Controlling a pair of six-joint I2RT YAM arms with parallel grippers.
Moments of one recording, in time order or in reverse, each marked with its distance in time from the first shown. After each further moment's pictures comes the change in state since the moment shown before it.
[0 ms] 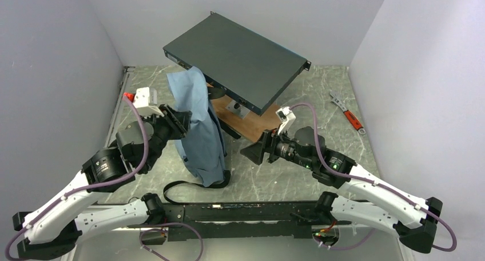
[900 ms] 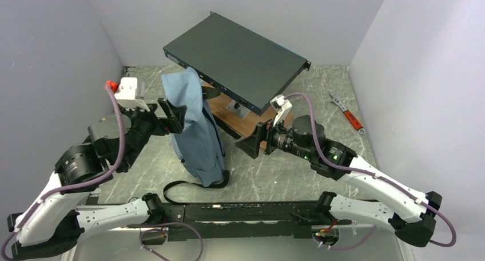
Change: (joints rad) left arm 0.000 0.051 0.234 -0.200 0.019 0.171; right arm 0.000 0.115 0.179 -0.042 -0.037 -0.133
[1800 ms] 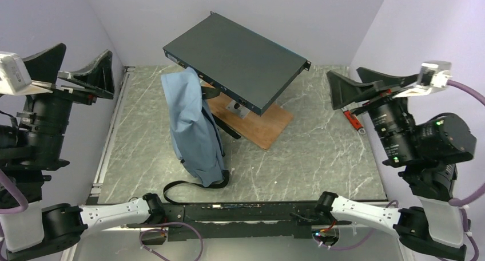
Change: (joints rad) left arm 0.000 0.085 0.517 0.345 -0.026 0.798; right arm 0.000 -0.080 0.718 -0.226 0.657 -0.476
